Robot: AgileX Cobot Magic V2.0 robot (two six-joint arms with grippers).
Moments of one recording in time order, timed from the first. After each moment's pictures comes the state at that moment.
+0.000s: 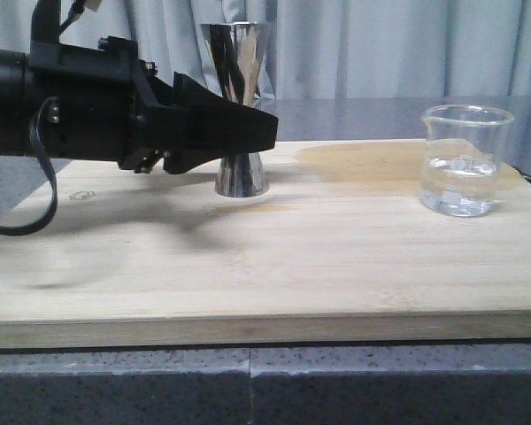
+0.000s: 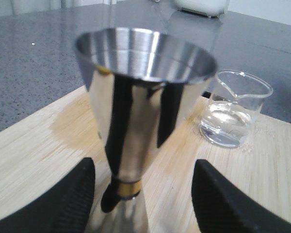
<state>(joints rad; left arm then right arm) -0.46 1.70 -0.71 0.98 -0.97 -0.70 0.02 0.51 -0.42 0.04 0.15 0.02</state>
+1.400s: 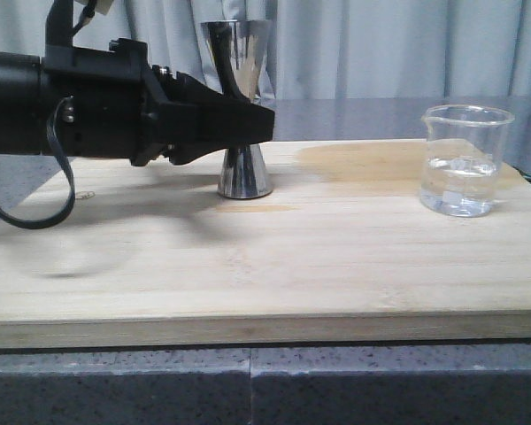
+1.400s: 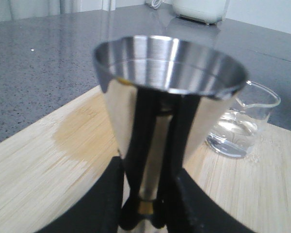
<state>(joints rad) -0.46 1.74 -0.75 0.98 -1.00 -0.70 0.02 0.51 -0.42 0.04 0.13 0.02</state>
